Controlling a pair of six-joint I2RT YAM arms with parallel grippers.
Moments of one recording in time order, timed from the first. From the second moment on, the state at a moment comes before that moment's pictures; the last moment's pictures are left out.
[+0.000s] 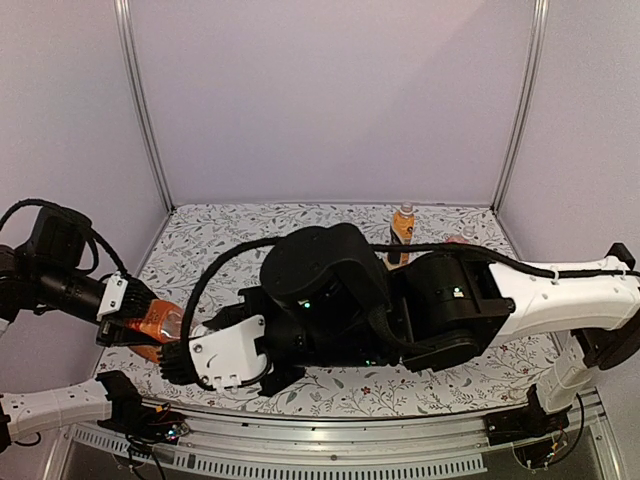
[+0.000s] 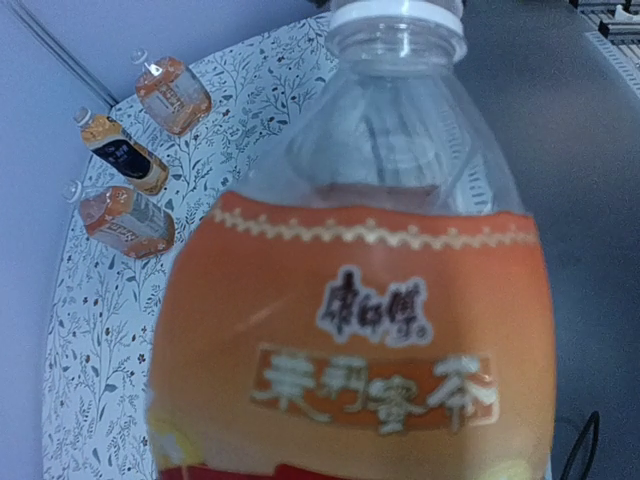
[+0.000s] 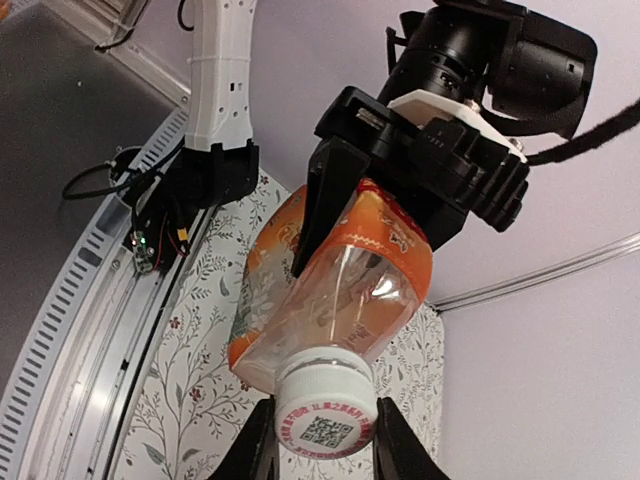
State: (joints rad) left arm -0.66 0.68 1.12 -1.22 0.55 0.89; right arm 1.59 1.78 1.85 -0.51 0.23 -0.68
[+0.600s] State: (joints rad) left arm -0.67 0.68 1.11 -1.14 0.56 0.81; right arm 1.62 1.81 1.80 -0.35 0.53 -0.98
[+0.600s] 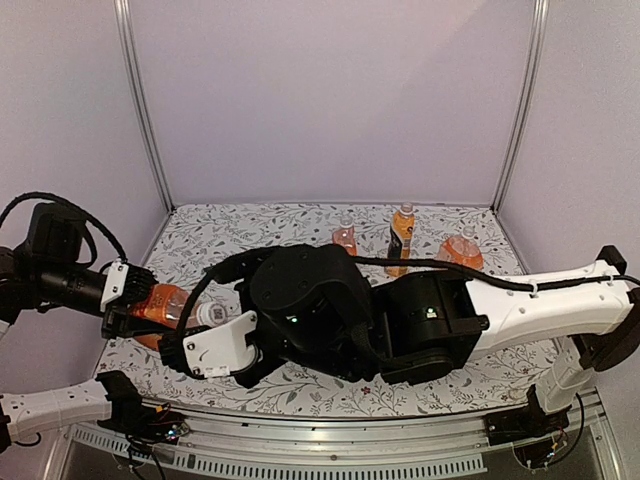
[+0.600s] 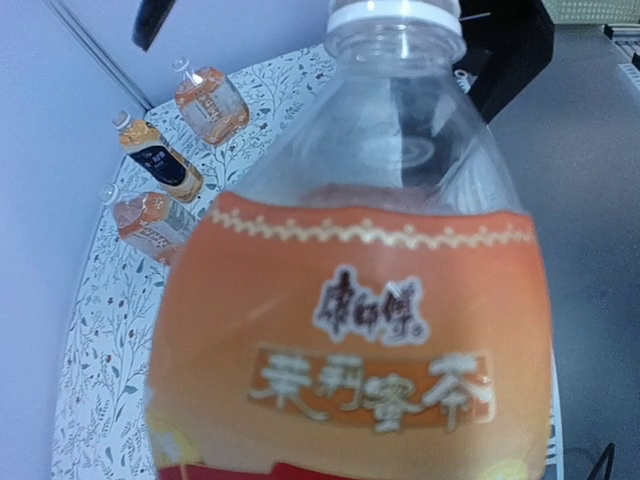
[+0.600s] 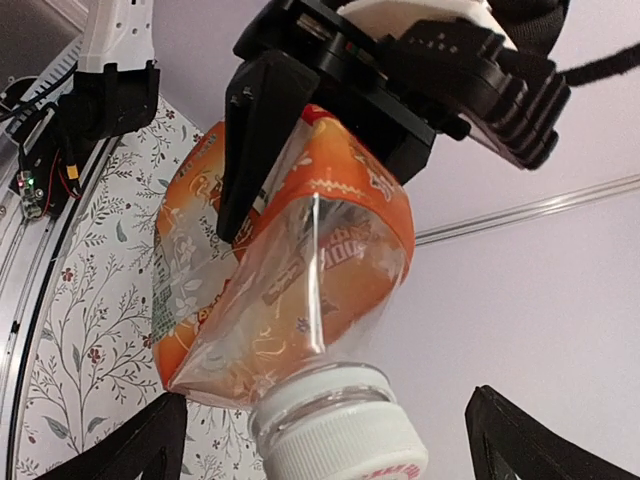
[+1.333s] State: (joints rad) left arm -0.67 0.64 0.95 -0.71 0.07 0.85; right arm 1.26 1.78 1.87 -0.38 0.00 0.51
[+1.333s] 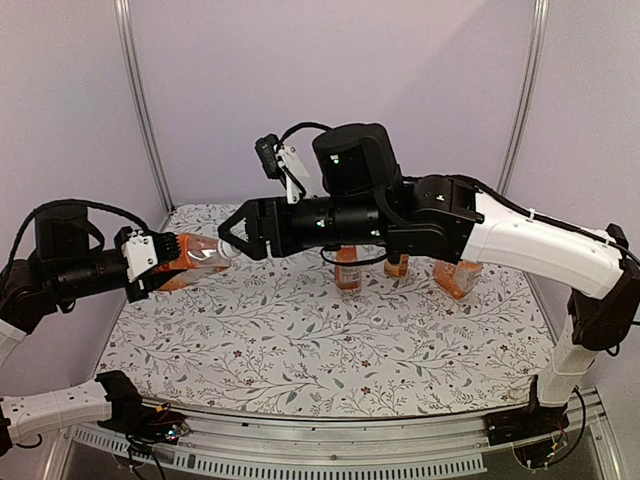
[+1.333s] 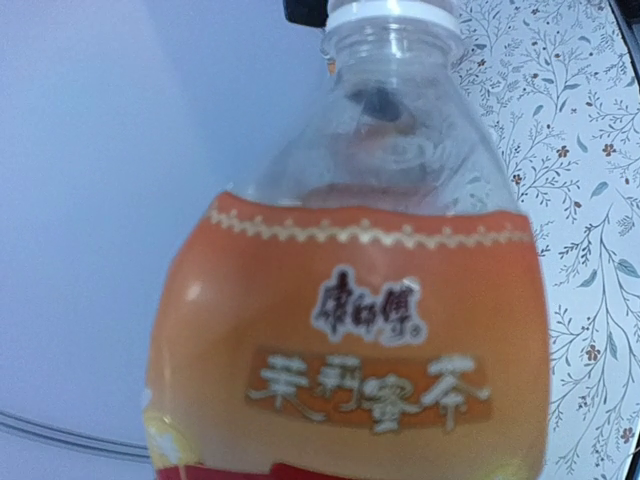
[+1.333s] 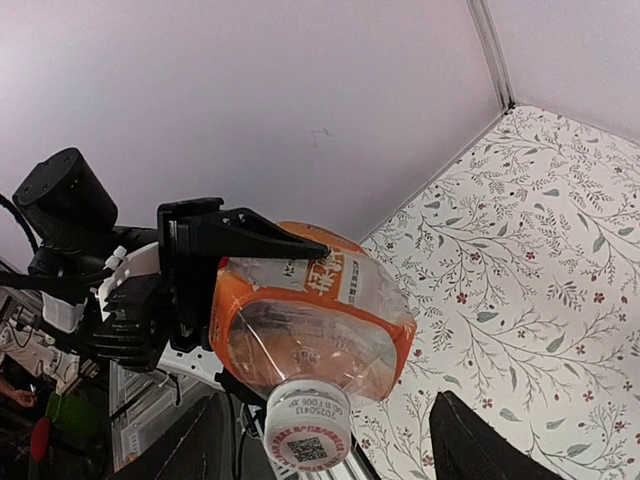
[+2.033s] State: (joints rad) left arm -0.67 0.64 0.95 -0.75 0.09 0.88; right arm 1.29 1.83 1.90 -0.48 -0.04 0.53
